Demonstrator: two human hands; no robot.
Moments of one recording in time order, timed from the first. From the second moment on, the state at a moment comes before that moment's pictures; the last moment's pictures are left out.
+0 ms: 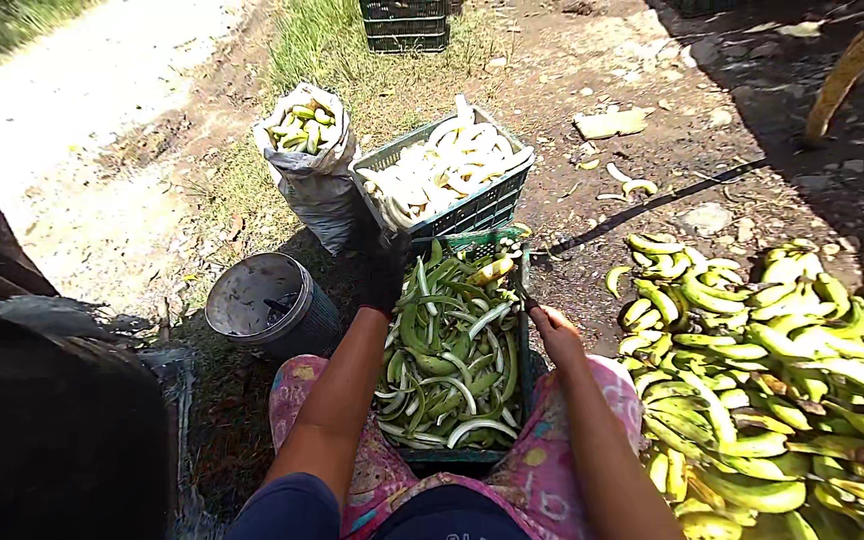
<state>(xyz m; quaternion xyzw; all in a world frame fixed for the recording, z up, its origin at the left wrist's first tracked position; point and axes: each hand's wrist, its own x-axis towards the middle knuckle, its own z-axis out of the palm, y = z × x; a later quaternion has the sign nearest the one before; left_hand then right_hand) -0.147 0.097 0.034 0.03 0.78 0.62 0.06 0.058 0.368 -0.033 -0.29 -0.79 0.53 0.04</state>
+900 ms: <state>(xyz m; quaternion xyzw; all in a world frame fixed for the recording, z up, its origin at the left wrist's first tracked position) -0.055 0.032 0.015 -0.01 0.78 0.62 0.03 0.084 0.300 -0.019 -0.20 -0.85 0.47 0.08</state>
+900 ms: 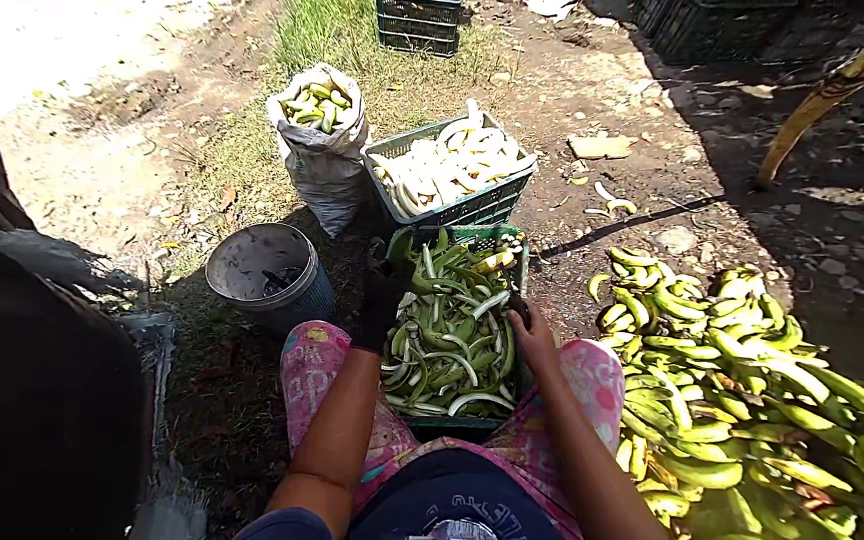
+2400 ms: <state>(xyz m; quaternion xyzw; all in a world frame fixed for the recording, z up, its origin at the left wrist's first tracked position) 0.000 0.053 0.007 0.00 0.60 0.79 0.13 0.063 0.245 0.034 -0.04 -0.93 0.36 0.06</state>
